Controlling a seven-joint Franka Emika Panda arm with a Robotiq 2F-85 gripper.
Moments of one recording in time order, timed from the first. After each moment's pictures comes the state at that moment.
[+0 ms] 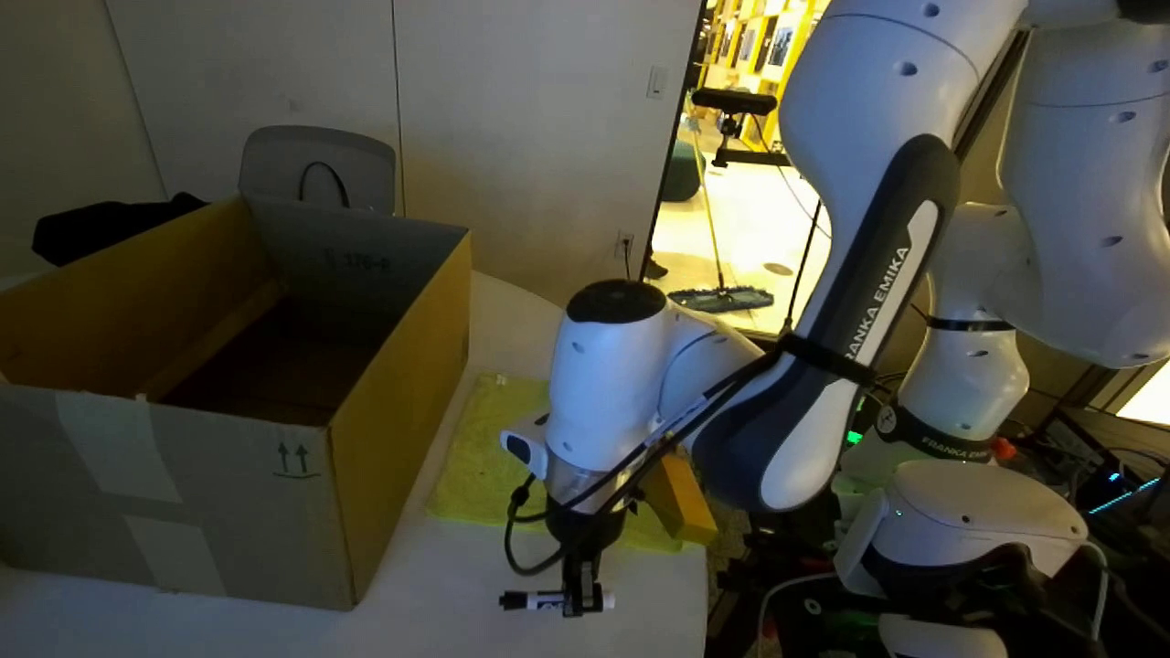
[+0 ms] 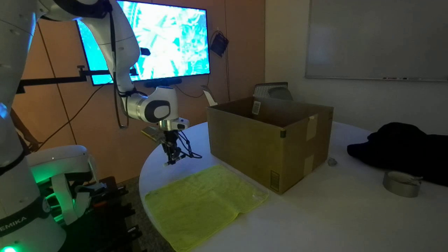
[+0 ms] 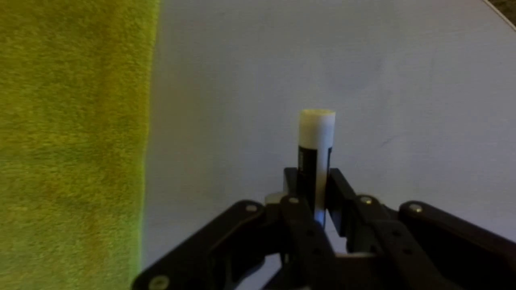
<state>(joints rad) 0.32 0.42 0.16 -2.38 0.01 2.80 0.22</state>
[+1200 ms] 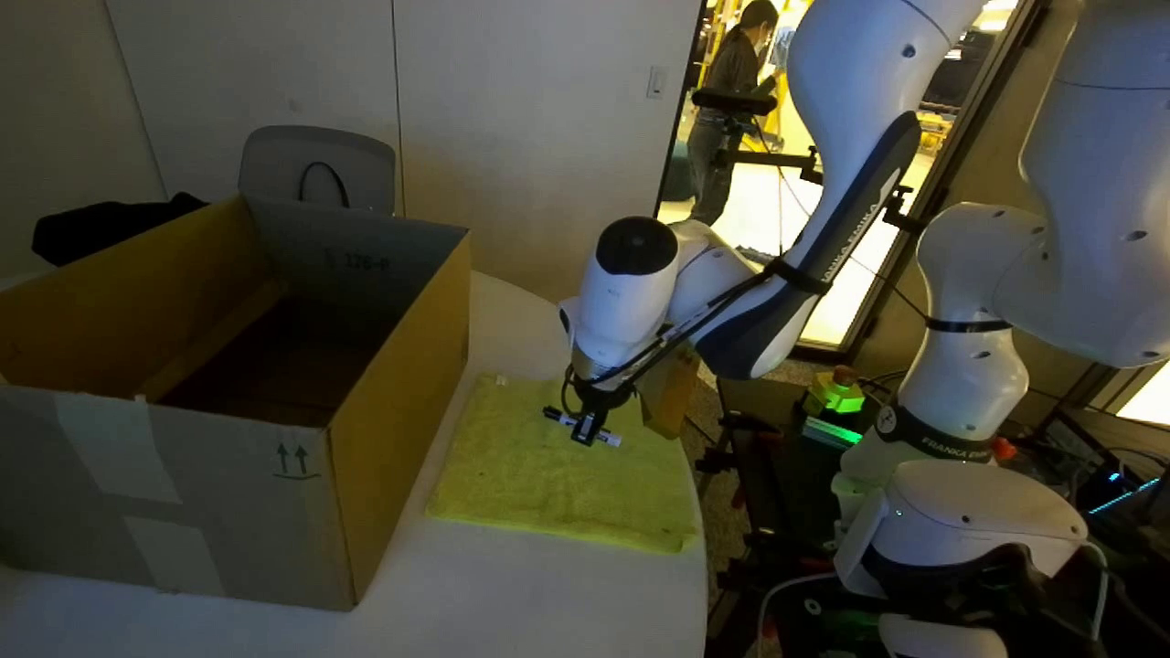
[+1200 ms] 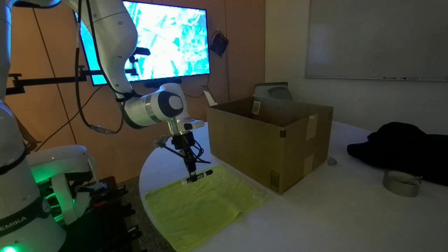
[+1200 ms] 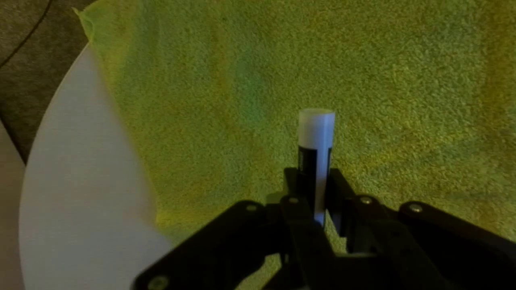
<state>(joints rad) 0.42 0.27 -0.27 -2.51 -0.64 2.66 0.94</state>
